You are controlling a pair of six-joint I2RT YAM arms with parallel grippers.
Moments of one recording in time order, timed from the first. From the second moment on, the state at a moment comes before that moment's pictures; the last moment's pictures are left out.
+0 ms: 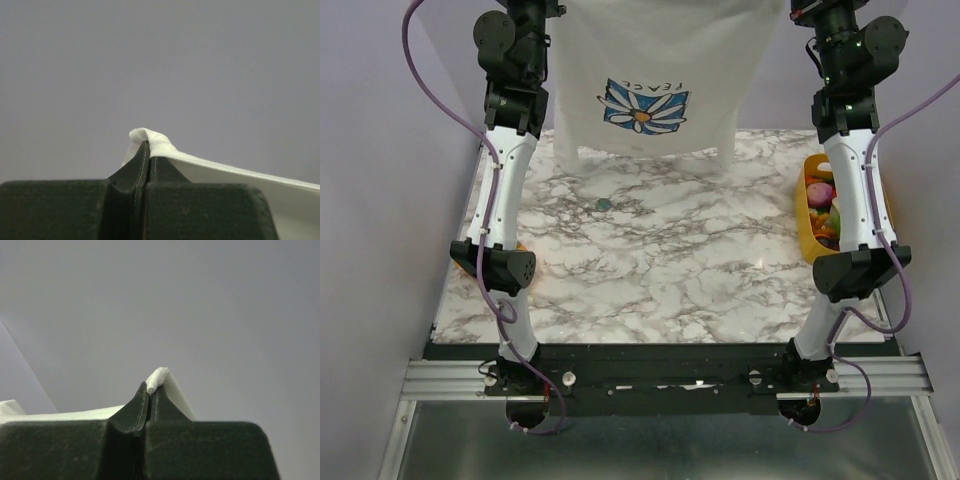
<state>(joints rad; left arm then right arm) -0.21 1.96 2.49 0.11 -0.12 -0.21 0.10 1.85 2.28 0.20 -0.12 0.55</state>
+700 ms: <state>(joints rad) -0.20 1.65 1.78 0.20 -0.12 -0.08 0.09 1.56 1.77 0.21 -0.25 0.52</state>
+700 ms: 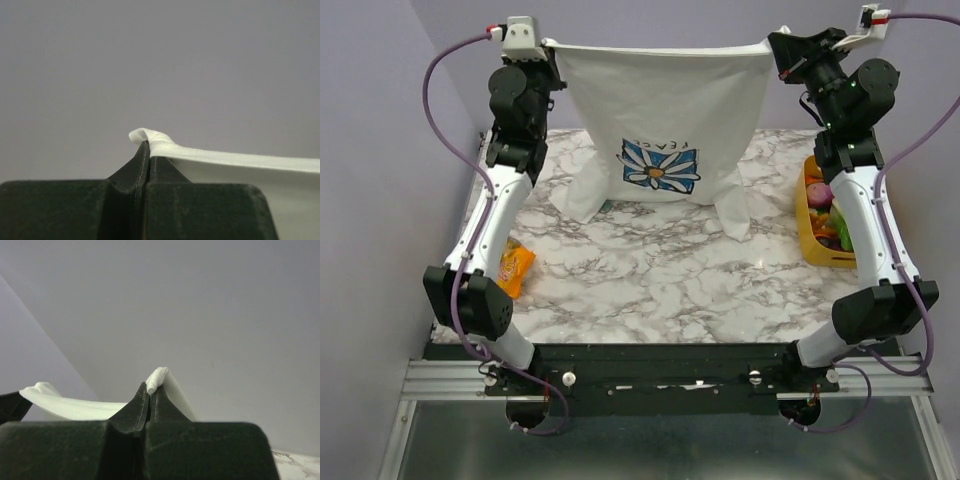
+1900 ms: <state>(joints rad) -0.20 1.33 1.74 0.14 -0.18 -0.12 0.09 1.43 1.83 0.04 -0.46 0.53</state>
